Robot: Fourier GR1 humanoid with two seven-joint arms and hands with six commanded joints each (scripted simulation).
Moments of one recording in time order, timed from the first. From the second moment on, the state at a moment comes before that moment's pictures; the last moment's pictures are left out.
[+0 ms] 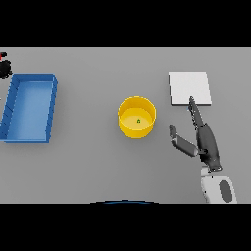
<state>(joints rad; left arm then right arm) -0.78 0.75 -0.48 -0.85 0.29 0.45 0.53 0.06 -0.09 0.11 -1.67 0.21 -0.01 -0.17</state>
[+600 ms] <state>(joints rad) -0.59 0.89 -0.64 -1.17 0.47 0.34 0.50 0.05 -0.09 0.11 -1.66 0.22 -0.01 -0.15</state>
